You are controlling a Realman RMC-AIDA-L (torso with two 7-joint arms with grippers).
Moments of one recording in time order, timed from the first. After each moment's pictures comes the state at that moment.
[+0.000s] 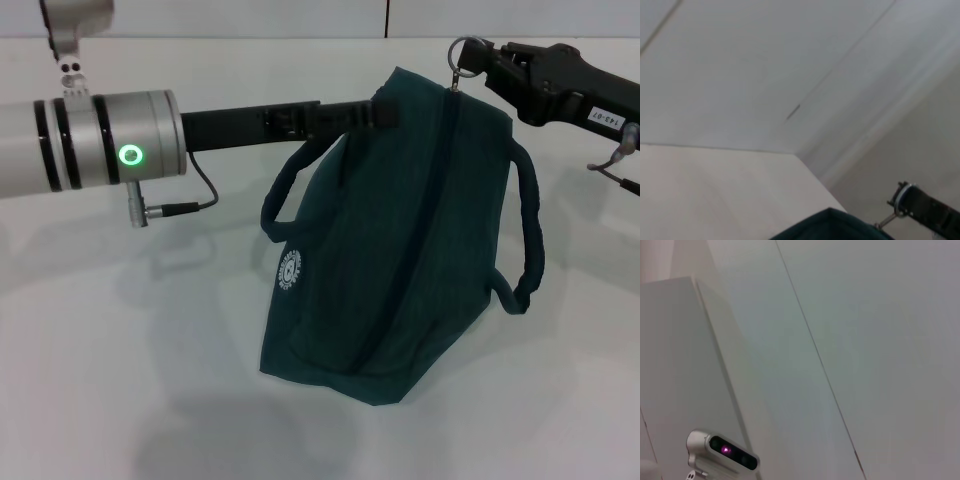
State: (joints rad) left arm -0.68 -2.09 0.97 0.59 1.67 1.38 -1.96; right arm 0.55 2.01 -1.10 -0.54 -1.20 -1.41 1.33
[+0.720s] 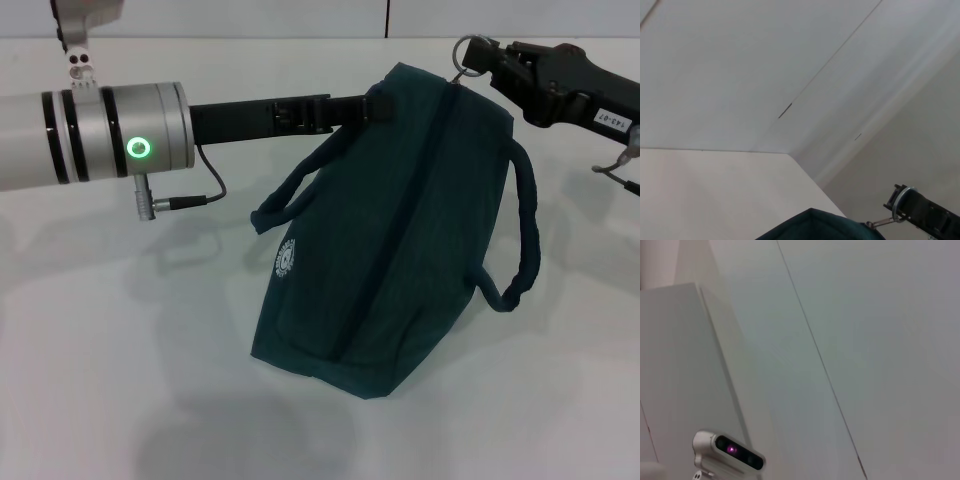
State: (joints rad) left arm -0.69 -2.09 0.99 0.59 1.65 1.38 -1.96; right arm 0.54 2.01 -1.10 -0.53 -1.19 -1.43 1.32
